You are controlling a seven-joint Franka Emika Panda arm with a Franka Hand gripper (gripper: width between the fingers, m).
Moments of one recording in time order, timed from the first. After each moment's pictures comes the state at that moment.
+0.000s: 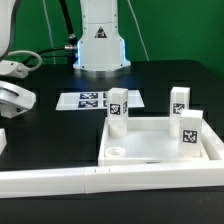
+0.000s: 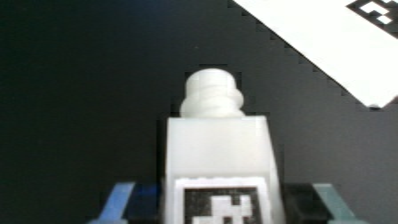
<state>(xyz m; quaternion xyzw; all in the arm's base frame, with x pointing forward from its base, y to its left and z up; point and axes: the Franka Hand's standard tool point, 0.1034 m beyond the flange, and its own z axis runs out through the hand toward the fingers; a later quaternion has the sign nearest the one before) 0.336 -0.218 0.009 -0.85 0.27 0.42 0.15</state>
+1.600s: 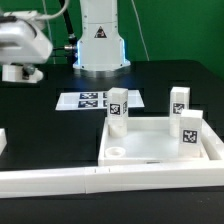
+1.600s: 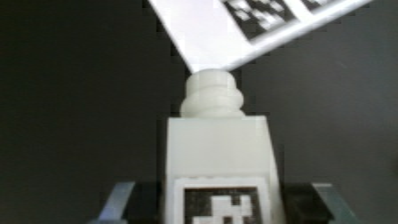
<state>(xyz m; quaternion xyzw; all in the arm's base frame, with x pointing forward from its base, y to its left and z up) 0.439 -0.155 0.118 -0.93 0.27 0.25 0.10</state>
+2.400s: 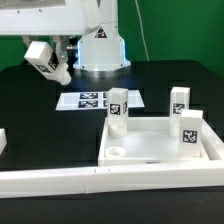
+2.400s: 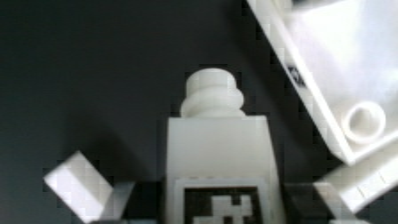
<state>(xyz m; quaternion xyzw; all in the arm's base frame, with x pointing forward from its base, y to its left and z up) 0.533 -0.102 0.153 -0.95 0.31 0.01 0.05</state>
